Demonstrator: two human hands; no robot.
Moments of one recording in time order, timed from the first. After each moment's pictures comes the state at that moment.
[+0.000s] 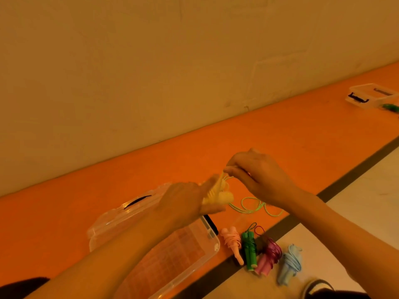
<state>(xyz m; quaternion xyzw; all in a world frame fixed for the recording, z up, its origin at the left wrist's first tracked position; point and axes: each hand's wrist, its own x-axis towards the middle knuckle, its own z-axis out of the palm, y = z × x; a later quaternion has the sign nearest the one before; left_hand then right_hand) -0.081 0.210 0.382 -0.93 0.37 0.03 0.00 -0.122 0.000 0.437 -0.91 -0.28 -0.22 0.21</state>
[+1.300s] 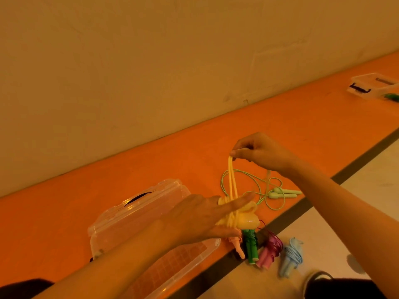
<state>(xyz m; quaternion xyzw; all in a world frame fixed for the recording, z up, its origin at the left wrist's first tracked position) -0.118 0.199 0.391 -0.83 0.55 0.09 -0.06 -0.082 -0.032 0.439 -0.90 -0.07 0.01 0.42</state>
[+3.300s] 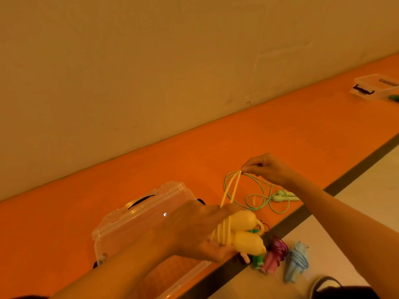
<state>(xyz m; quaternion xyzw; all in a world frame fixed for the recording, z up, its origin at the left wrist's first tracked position) -0.116 0.227 0.385 -0.80 0.56 0.05 -0.20 -0.065 -0.069 0.359 -0.88 -0.05 0.04 0.48</state>
